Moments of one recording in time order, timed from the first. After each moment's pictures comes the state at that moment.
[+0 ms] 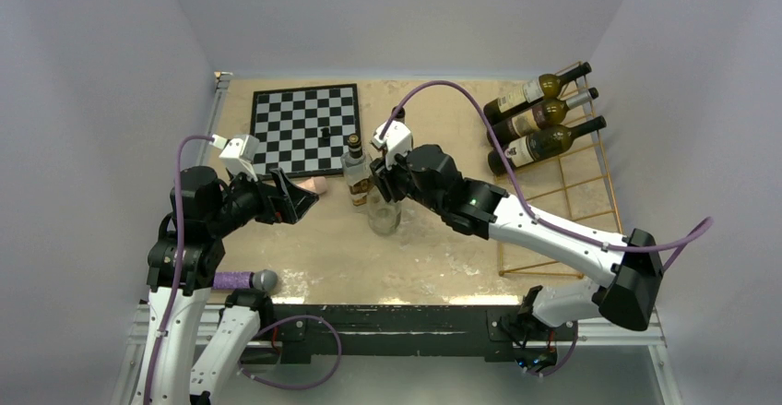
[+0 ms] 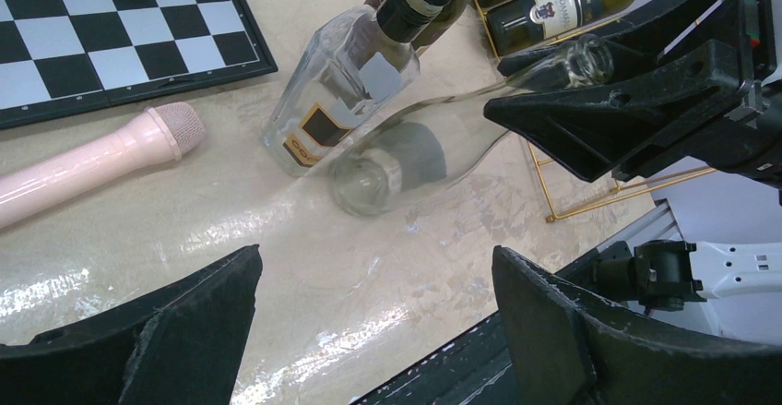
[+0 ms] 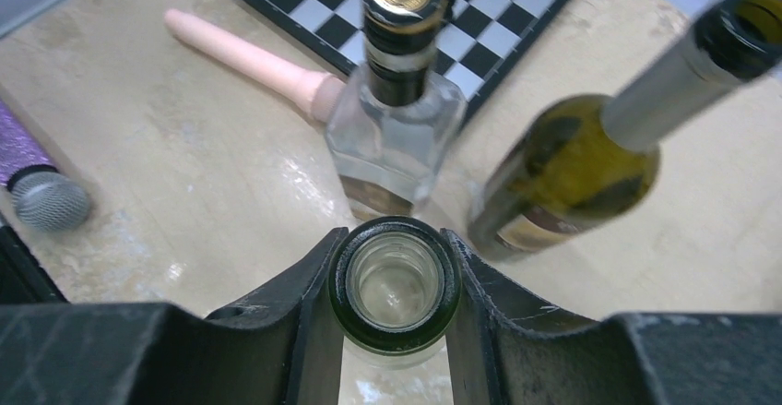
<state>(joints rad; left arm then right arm) -0.10 0.63 0.98 -0.78 0.49 -0.36 0.99 1.34 1.14 -0.14 0.23 0.05</state>
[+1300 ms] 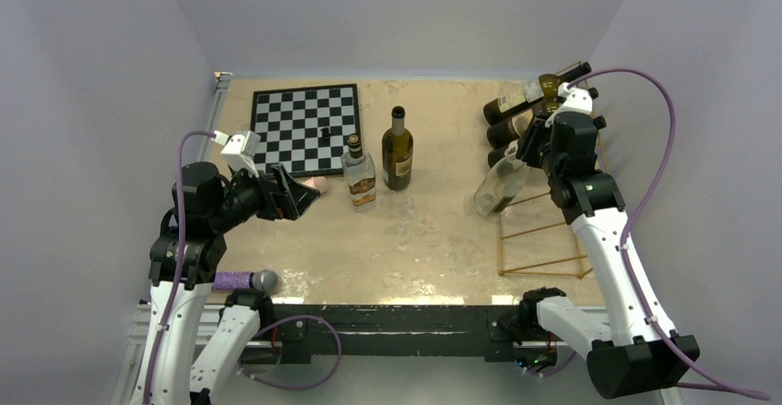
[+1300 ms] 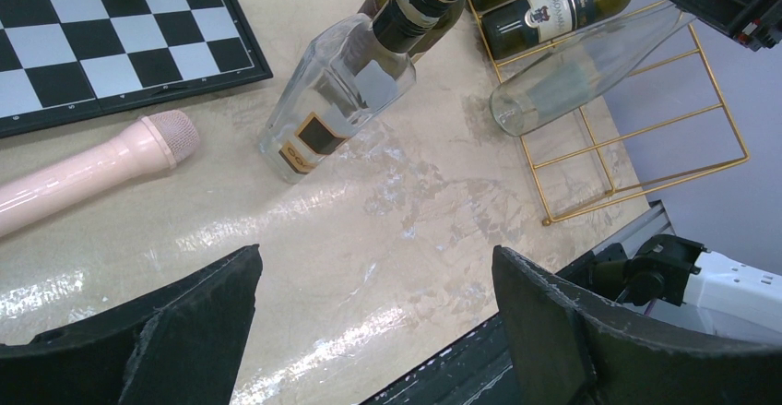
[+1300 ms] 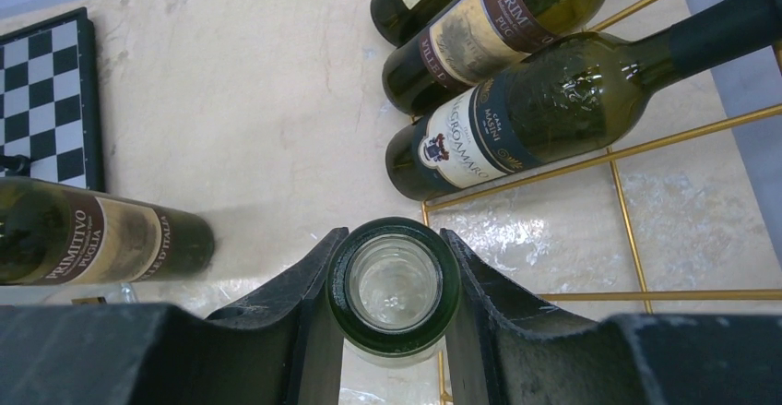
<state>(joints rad) -0.10 0.65 0.98 -0.75 0.50 -0.36 0.15 1.00 1.10 -0.54 0.20 0.29</state>
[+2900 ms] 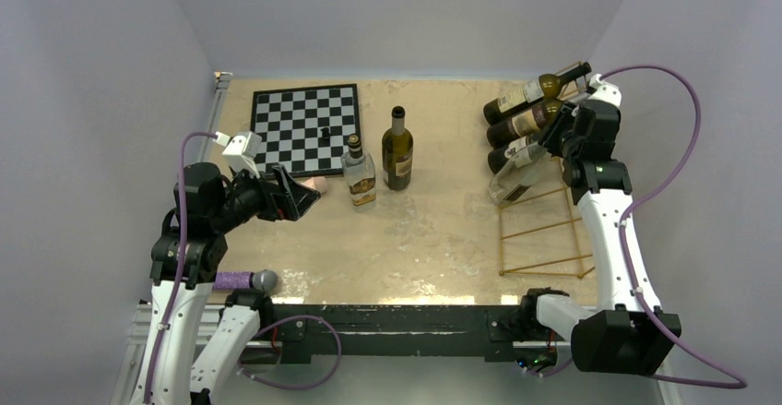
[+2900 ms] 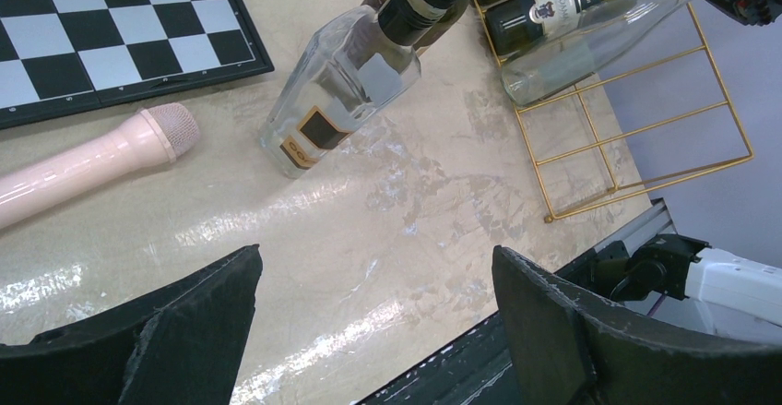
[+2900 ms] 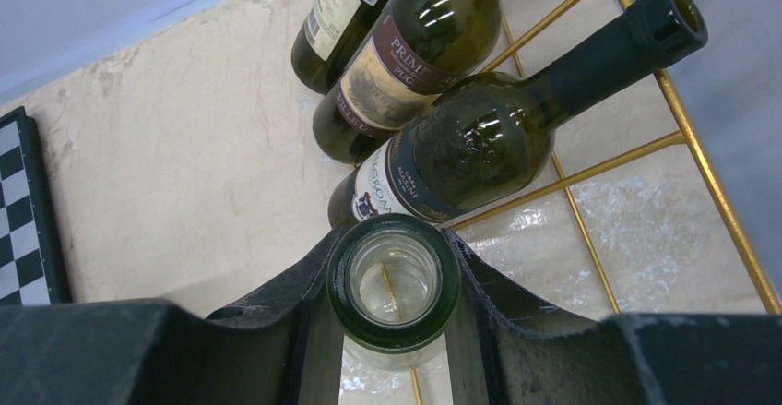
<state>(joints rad) -0.10 0.65 0.97 -0.75 0.50 -0.36 -0.08 1.11 1.11 -0.46 0.14 0.32</state>
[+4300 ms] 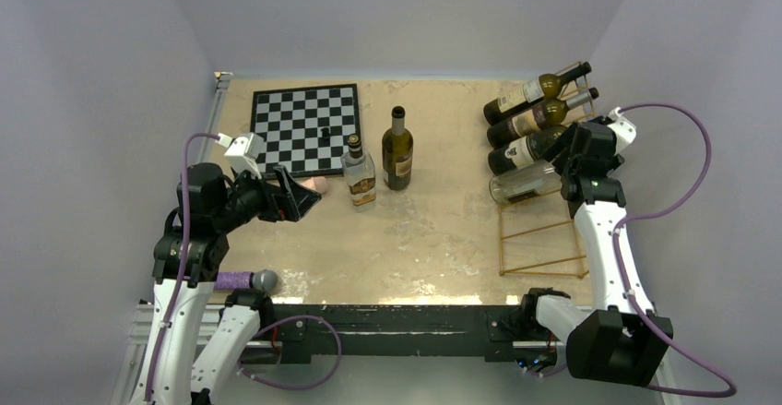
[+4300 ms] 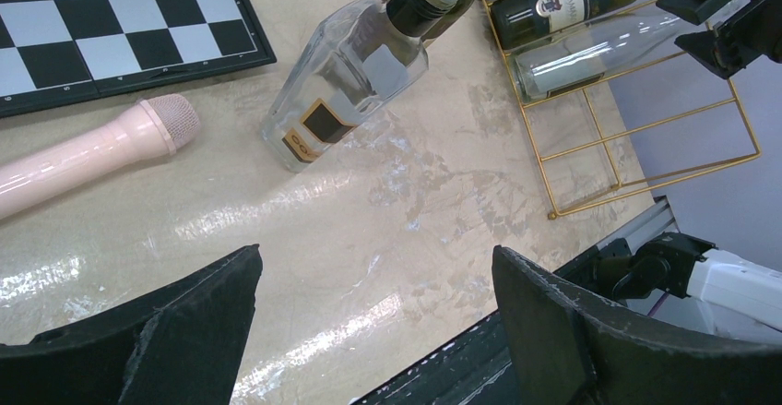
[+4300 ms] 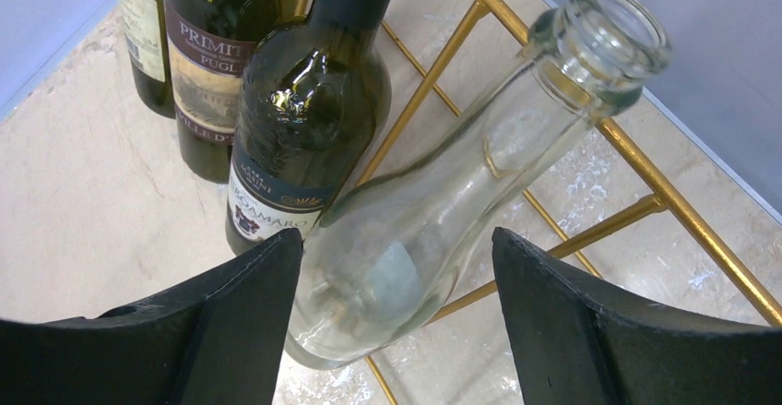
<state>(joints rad) -0.10 0.65 0.95 -0.75 0.50 -0.36 -0.13 1.06 0.94 -0.45 0.35 0.51</state>
